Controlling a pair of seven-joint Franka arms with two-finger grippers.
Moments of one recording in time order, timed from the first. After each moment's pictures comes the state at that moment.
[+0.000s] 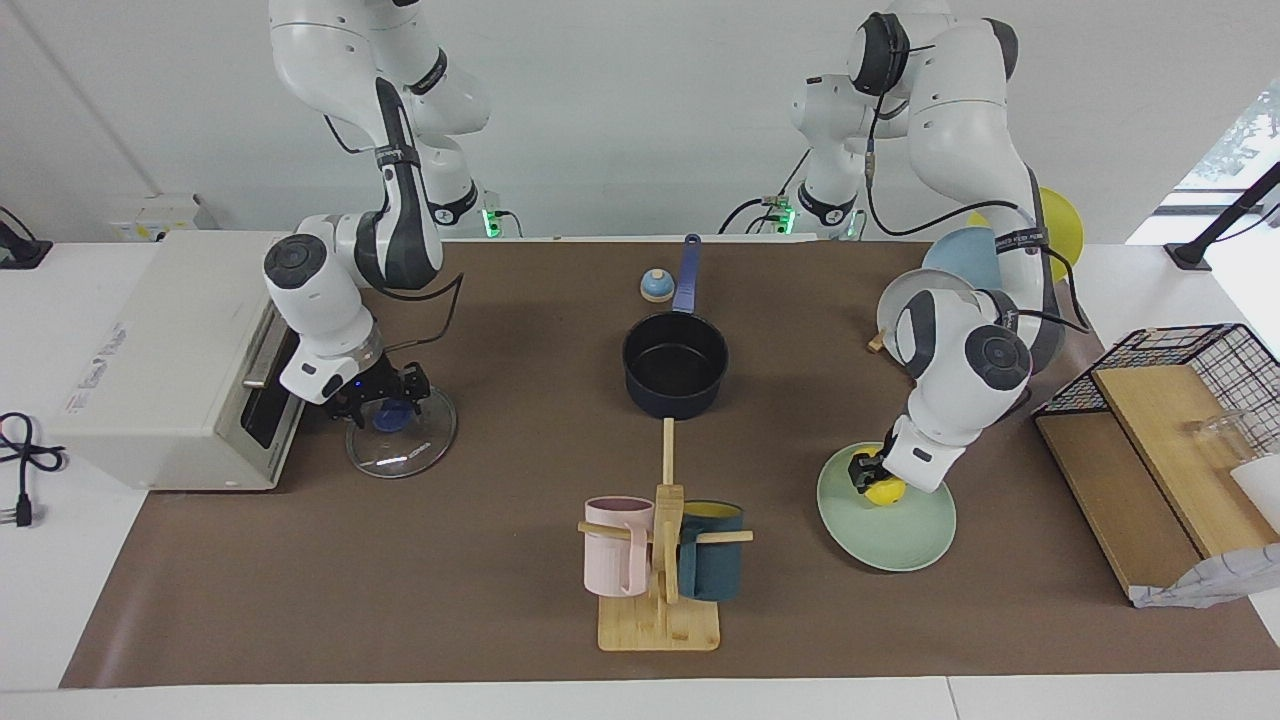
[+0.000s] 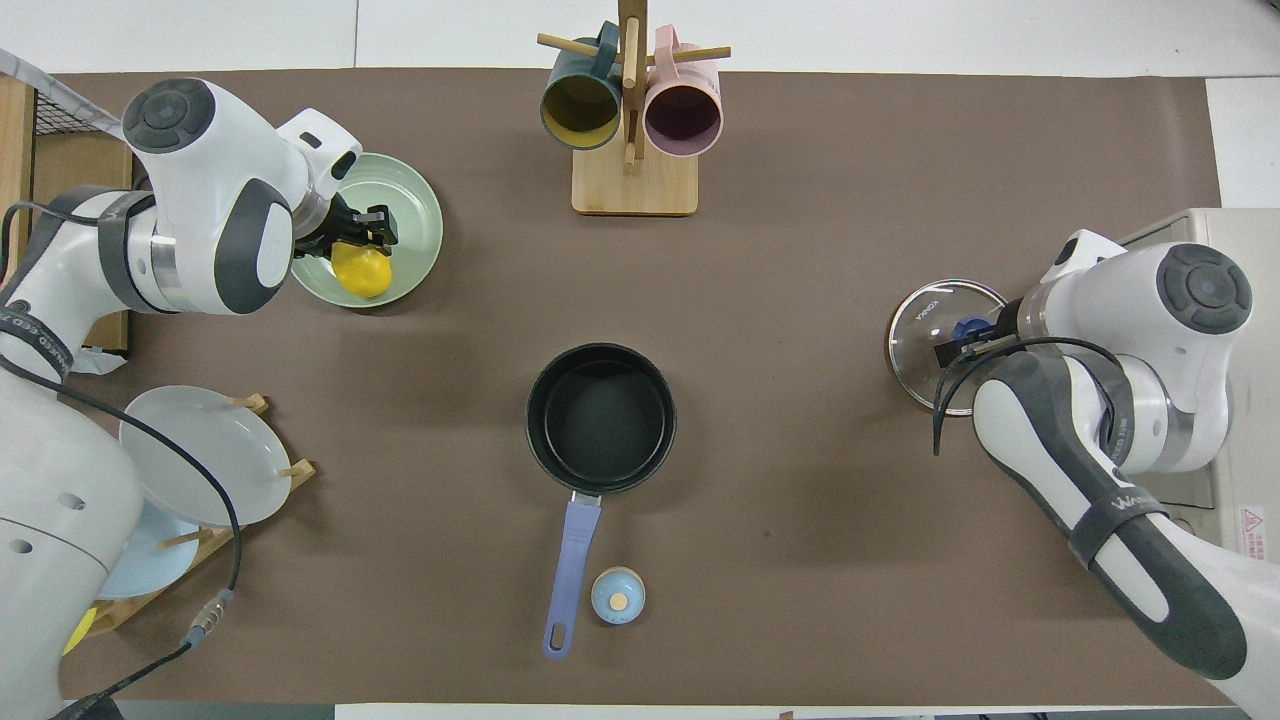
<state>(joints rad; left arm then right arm) -0.17 0.54 -0.02 -1.59 -0.02 2.12 -0.23 -0.04 0.17 0.03 -2.17 0.00 2.37 -0.26</state>
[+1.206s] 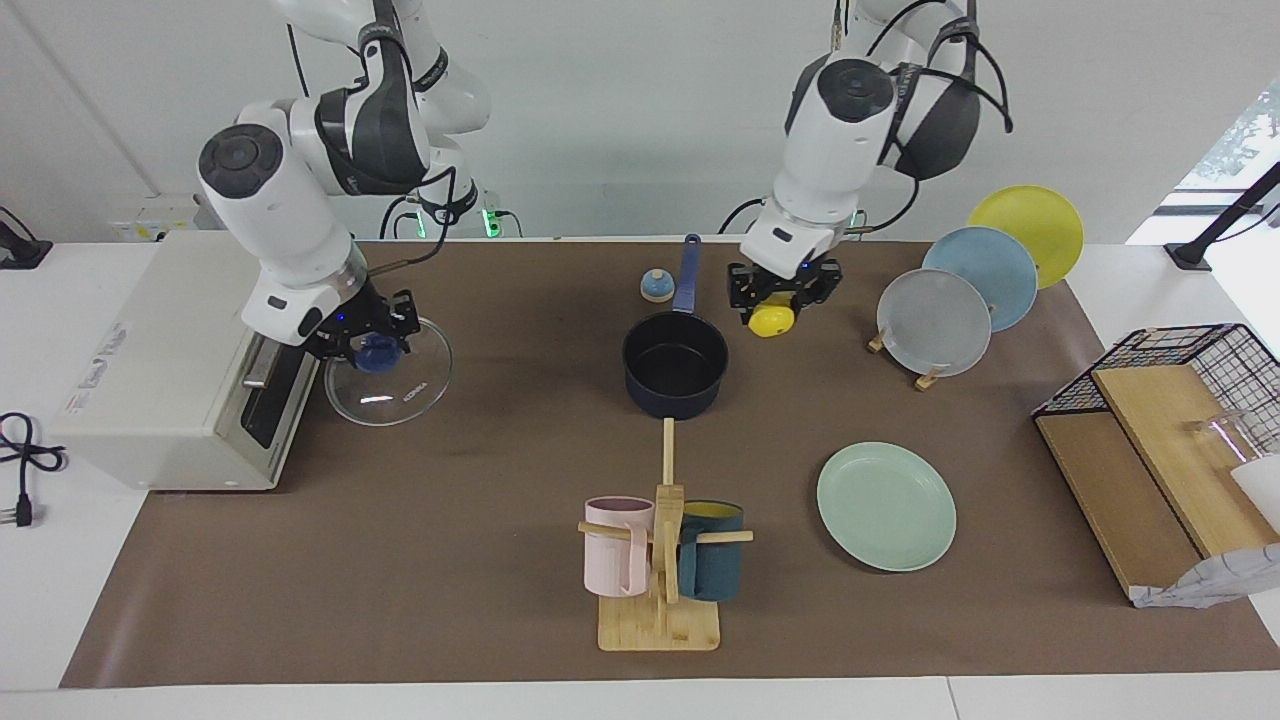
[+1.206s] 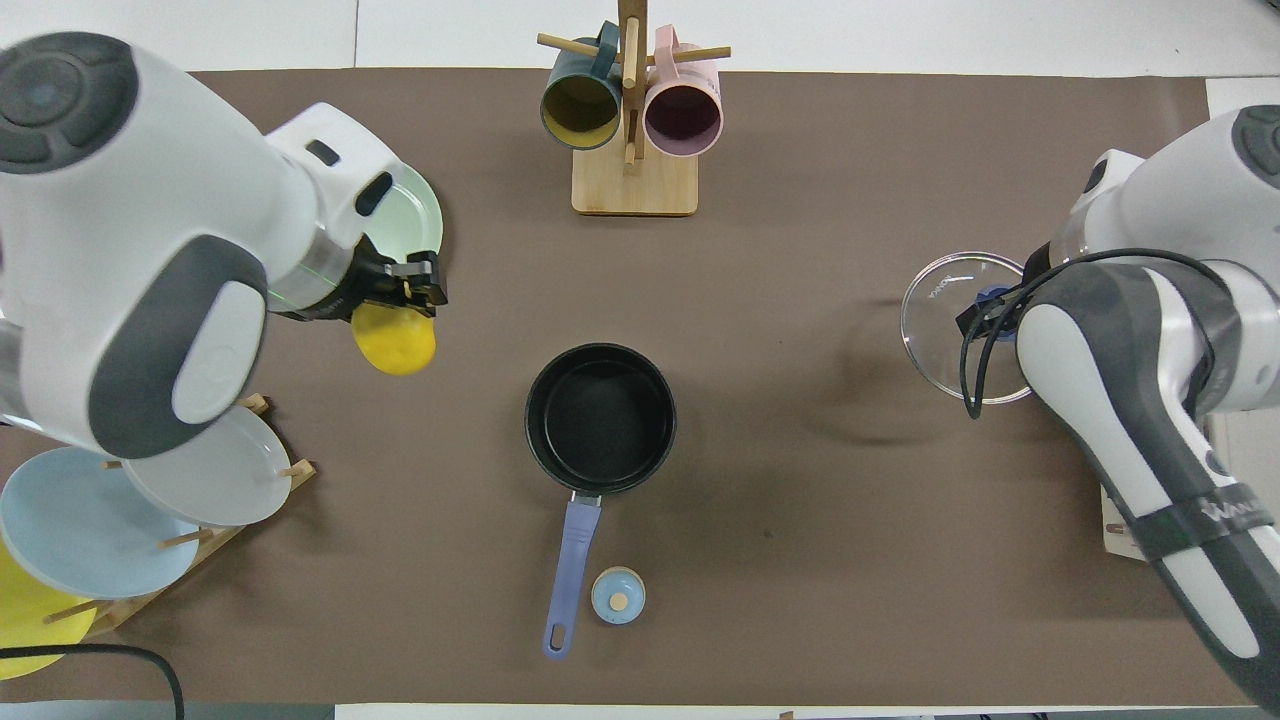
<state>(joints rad) -0.53 0.08 -0.04 -1.76 -0.05 1.84 -0.54 0.01 0.11 0.07 -1.68 0.00 1.67 -0.26</state>
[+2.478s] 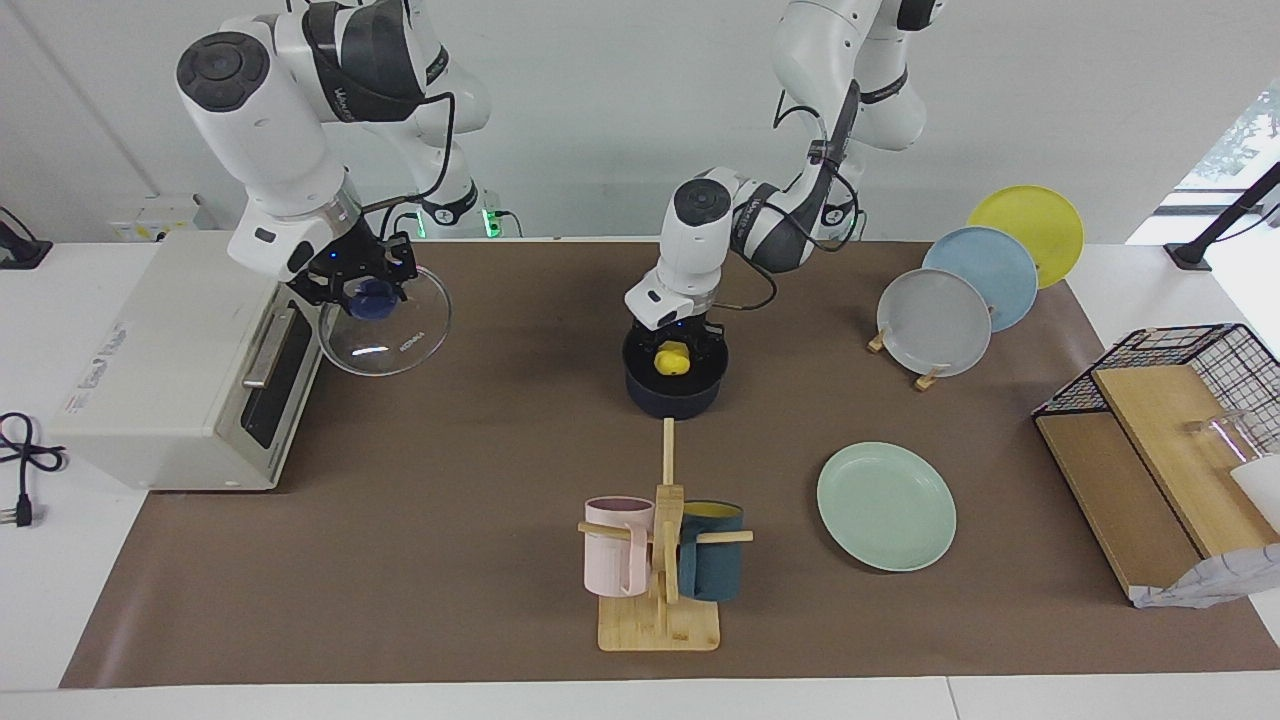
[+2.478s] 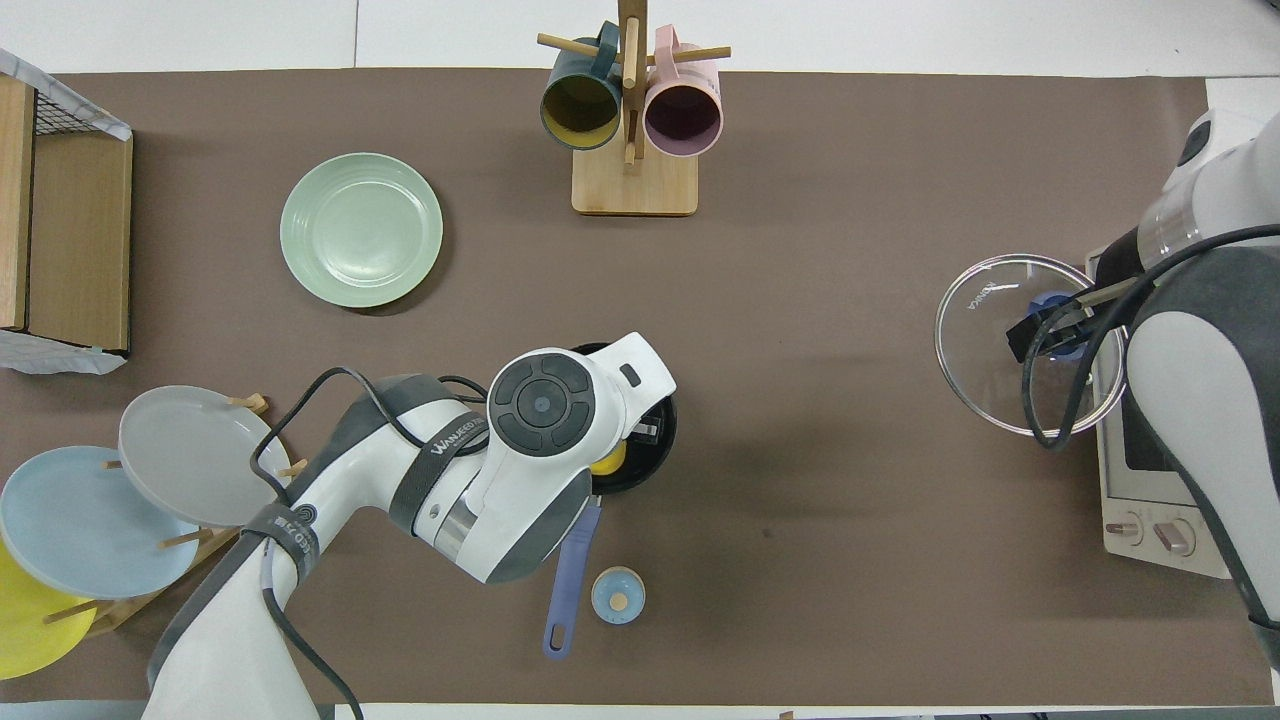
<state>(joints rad) -0.72 0.25 -0.04 -2.04 -0.05 2.30 -0.44 0.01 0.05 0.08 -1.64 0.00 1.54 -0.23</state>
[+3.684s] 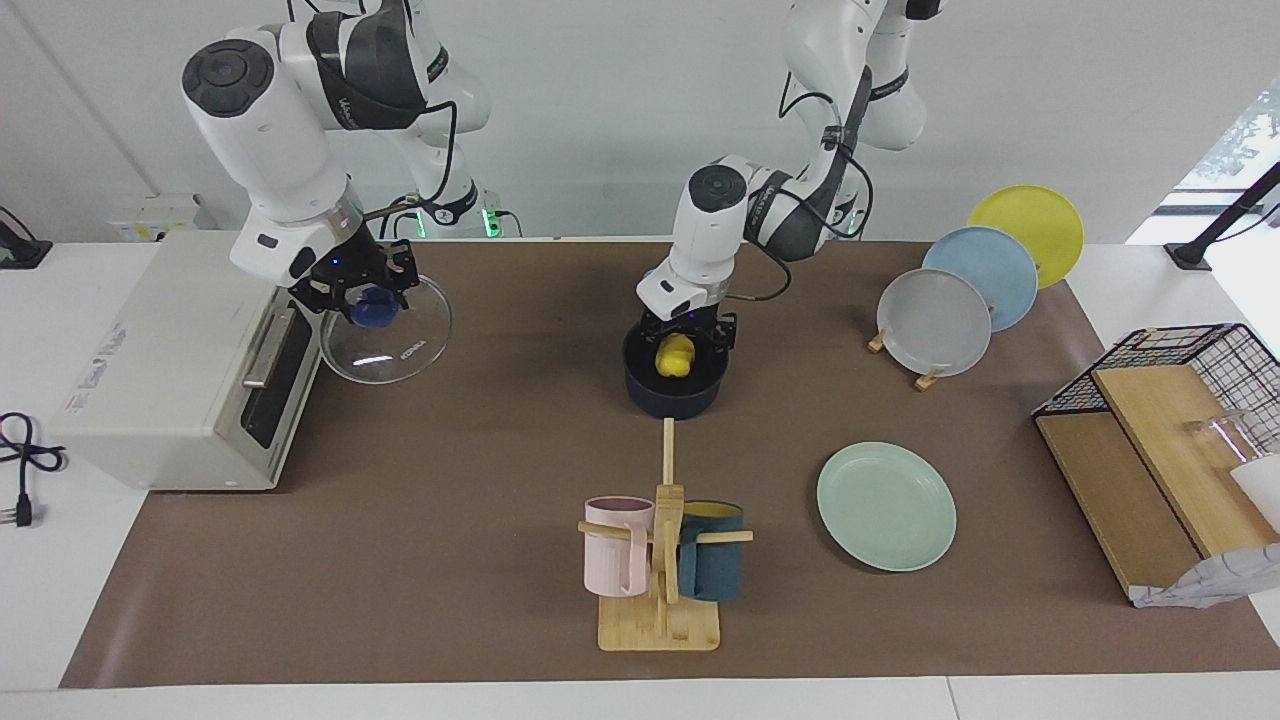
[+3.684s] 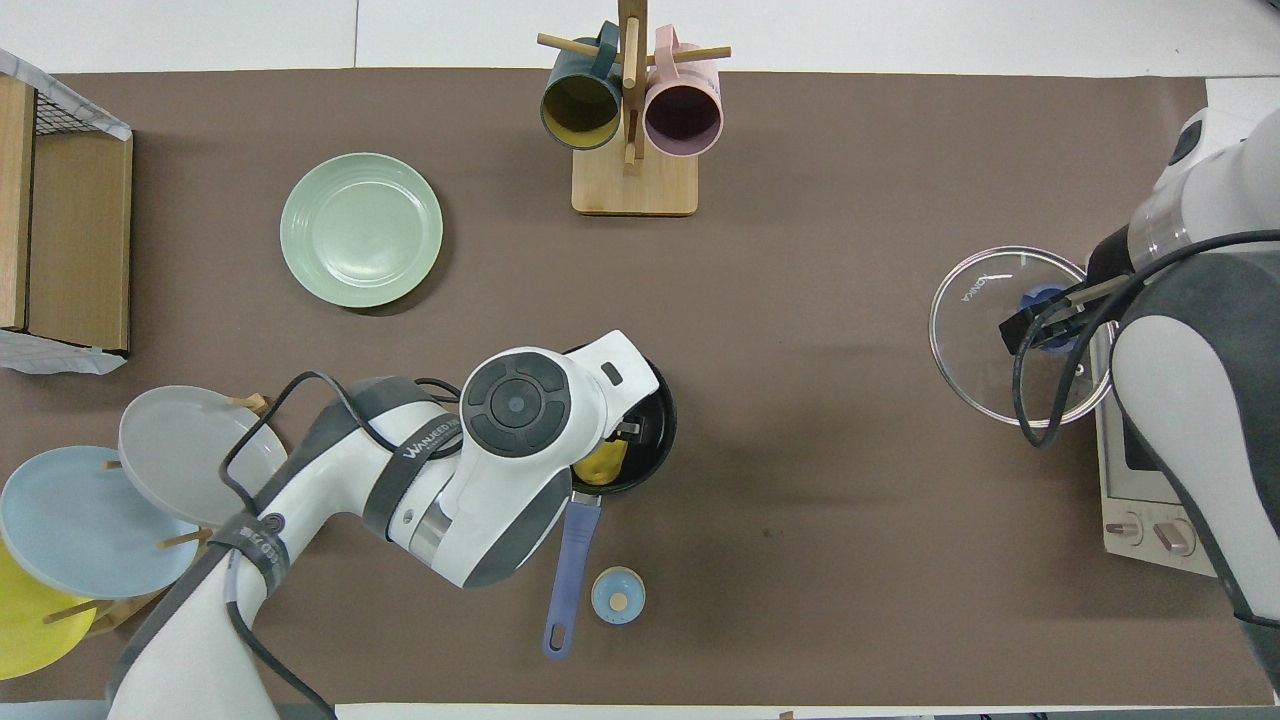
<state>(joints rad) -0.69 0.15 -0.02 -2.02 -0.05 2.21 -0.44 0.01 0.05 0.08 -1.68 0.00 1.60 -0.23</state>
